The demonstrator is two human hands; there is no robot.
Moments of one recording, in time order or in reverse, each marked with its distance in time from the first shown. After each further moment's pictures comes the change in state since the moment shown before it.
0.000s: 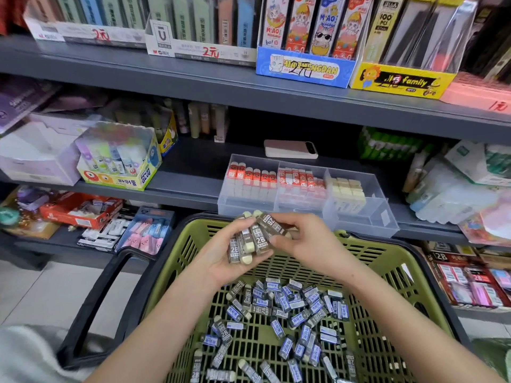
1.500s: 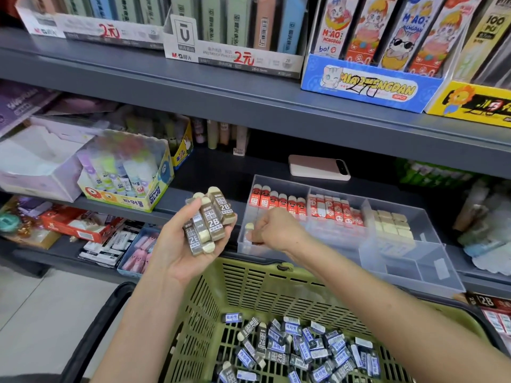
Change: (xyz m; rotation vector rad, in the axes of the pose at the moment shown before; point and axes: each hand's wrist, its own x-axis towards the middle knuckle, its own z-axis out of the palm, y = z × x) left_hand 0.012 0.097 -0.038 -0.251 -0.091 0.351; right_hand 0.151 -0.003 0.041 -0.082 -0.096 0.350
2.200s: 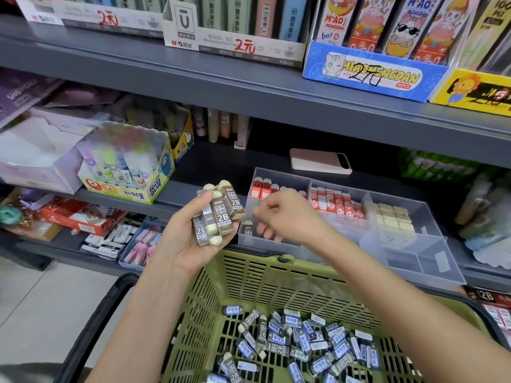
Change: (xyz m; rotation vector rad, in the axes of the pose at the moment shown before) left_hand -0.004 -0.005 0.011 0.102 0.085 -0.038; right_hand -0.024 -0.004 -0.020 0.044 0.030 -0.156
